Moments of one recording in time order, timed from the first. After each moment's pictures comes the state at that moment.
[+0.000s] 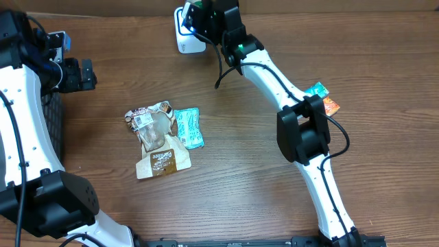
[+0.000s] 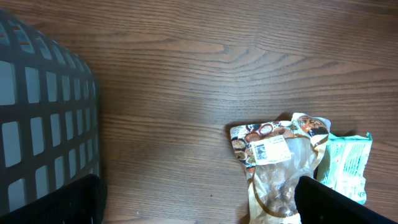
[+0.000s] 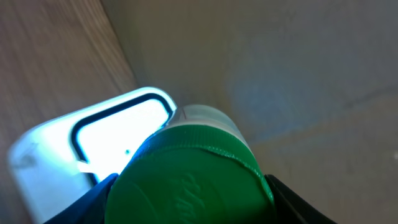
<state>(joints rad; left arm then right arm) 0.36 1.83 1.92 -1.31 0.15 0.18 0.46 2.57 2.33 -0.15 -0.07 -0.82</state>
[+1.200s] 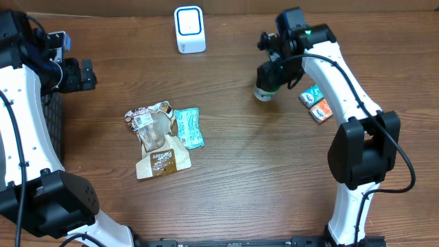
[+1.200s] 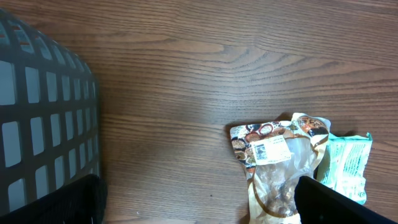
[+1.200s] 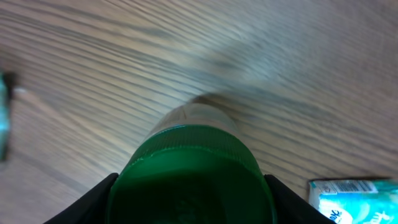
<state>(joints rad) 0.36 1.83 1.92 -1.31 0.15 0.18 0.23 2.12 1.88 -1.10 -0.17 -0.19</state>
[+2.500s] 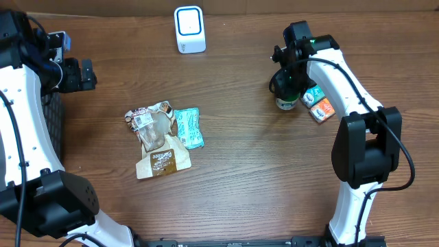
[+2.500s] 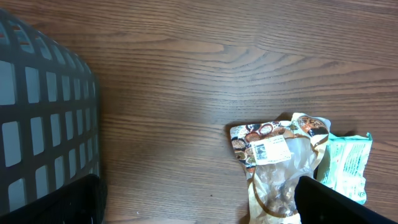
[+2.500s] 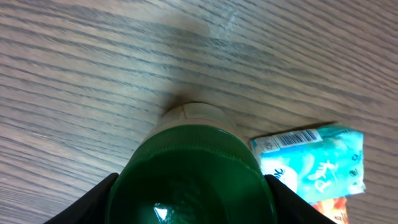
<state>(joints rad) 0.36 1.83 1.92 -1.31 0.15 0.18 0.20 2.12 1.77 -1.08 0.05 -0.19</state>
